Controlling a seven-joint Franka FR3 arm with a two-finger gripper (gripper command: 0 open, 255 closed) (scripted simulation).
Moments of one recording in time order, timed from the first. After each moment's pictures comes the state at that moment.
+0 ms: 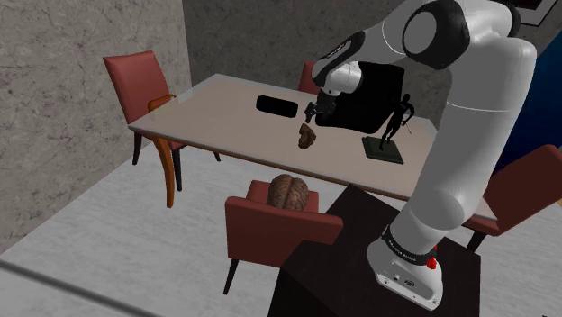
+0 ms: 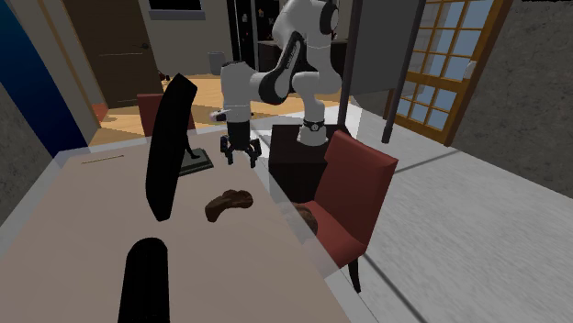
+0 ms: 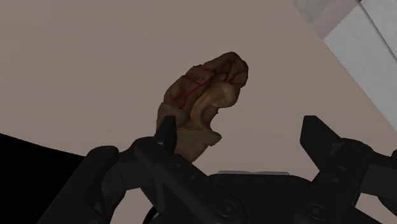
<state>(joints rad) -0.17 0.26 -0.41 -2.10 0.35 2.48 -0.45</state>
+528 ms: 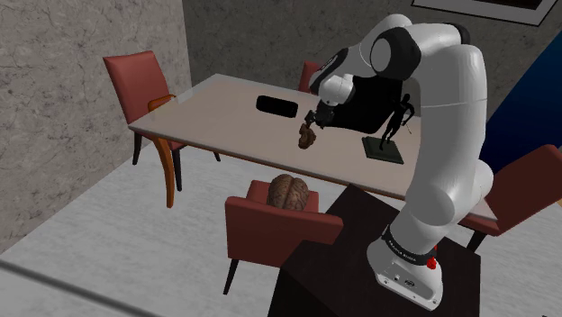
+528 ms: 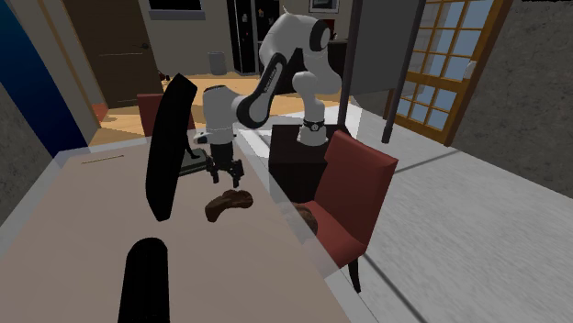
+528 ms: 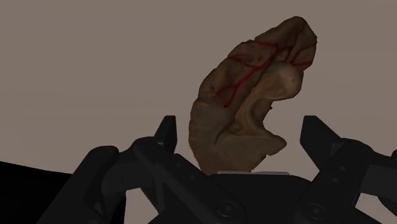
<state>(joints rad) -0.31 0.52 -0.35 -1.90 0.54 2.51 -0.56</state>
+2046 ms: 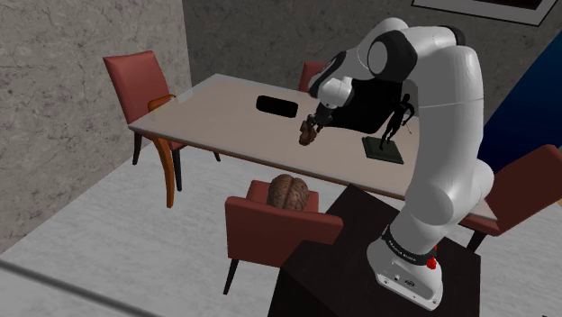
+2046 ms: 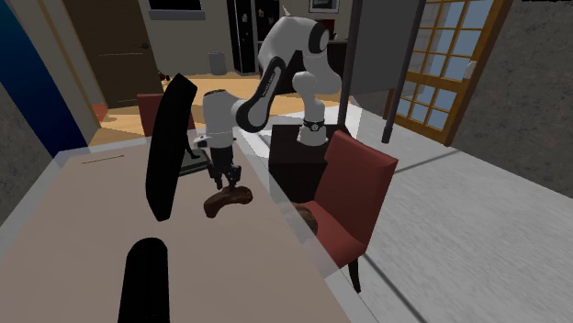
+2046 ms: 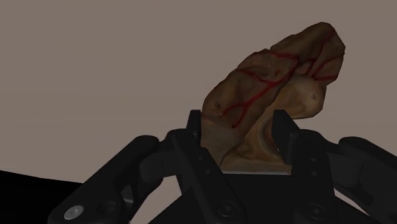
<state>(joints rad) -0.32 0.55 -0.34 -1.89 0.56 2.52 -0.57</state>
